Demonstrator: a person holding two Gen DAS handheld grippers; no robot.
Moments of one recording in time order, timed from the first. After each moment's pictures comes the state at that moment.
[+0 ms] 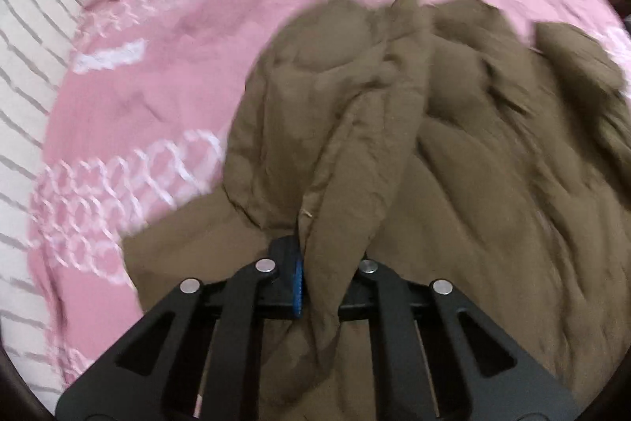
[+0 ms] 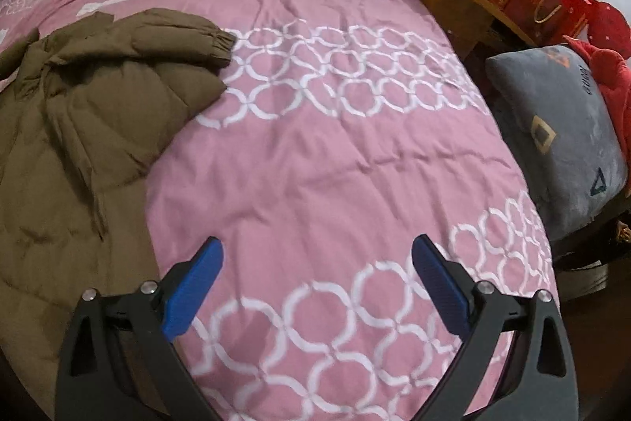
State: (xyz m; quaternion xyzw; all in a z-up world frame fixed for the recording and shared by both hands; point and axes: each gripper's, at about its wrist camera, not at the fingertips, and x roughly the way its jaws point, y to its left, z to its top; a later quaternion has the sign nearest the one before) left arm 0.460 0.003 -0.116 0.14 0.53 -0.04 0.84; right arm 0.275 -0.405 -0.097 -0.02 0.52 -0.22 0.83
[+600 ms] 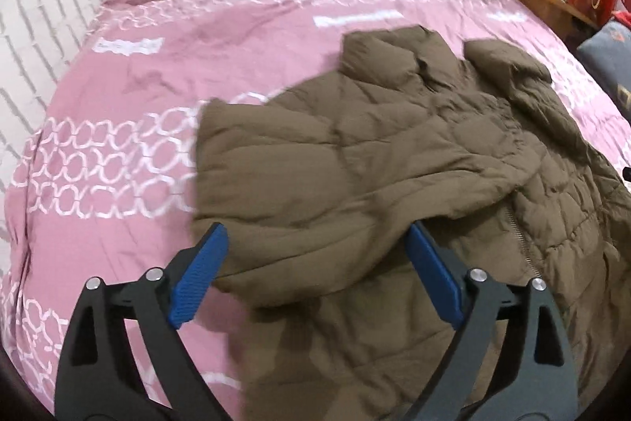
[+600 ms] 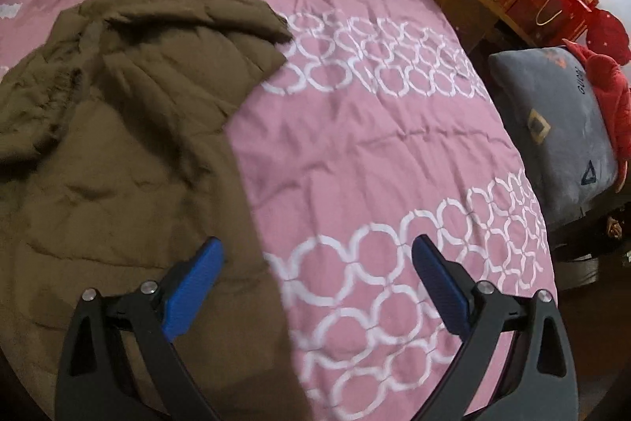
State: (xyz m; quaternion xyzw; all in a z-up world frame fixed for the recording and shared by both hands) left arm 0.336 0.066 -0.087 0.09 0.43 -0.07 0.89; right arm 0.246 -0.318 -0.082 -0.02 0.53 -0.23 0.82
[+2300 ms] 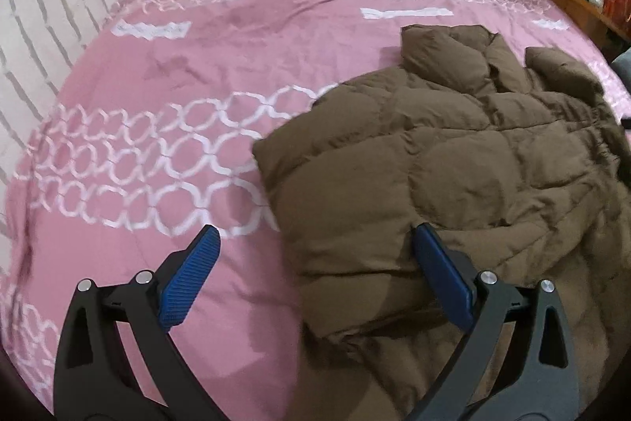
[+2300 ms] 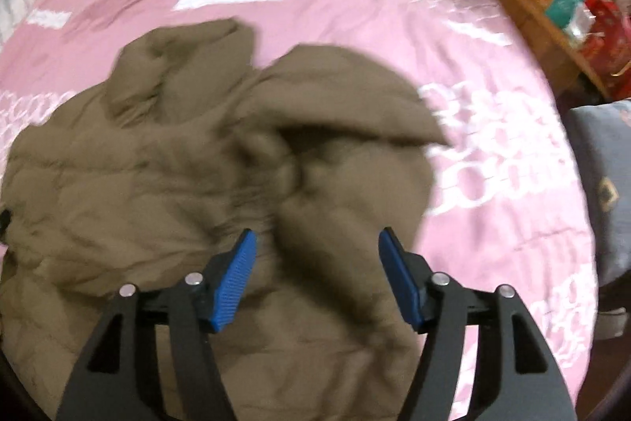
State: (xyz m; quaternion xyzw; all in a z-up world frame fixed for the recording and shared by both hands) left arm 0.392 0.093 -0.120 0.09 0.44 -0.02 0.89; right arm 0.388 -0.245 -0.073 -0.02 0.53 -0.12 0.84
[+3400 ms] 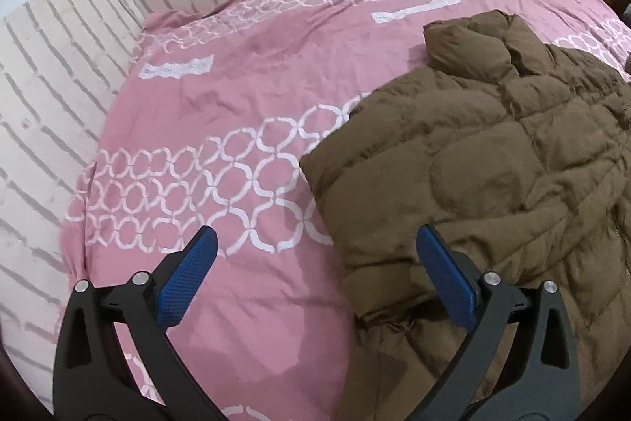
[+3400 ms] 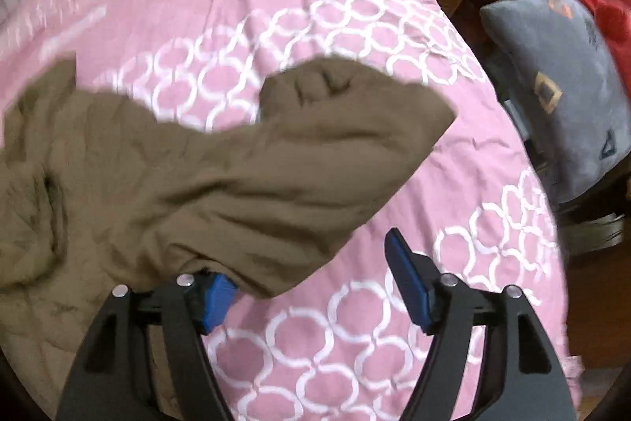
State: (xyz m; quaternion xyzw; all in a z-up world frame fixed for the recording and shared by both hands) left arm 0.386 0.072 -0.095 0.18 0.42 0.02 0.89; right arm 0.308 -0.470 -0.064 0.11 0.55 -0.23 0.79
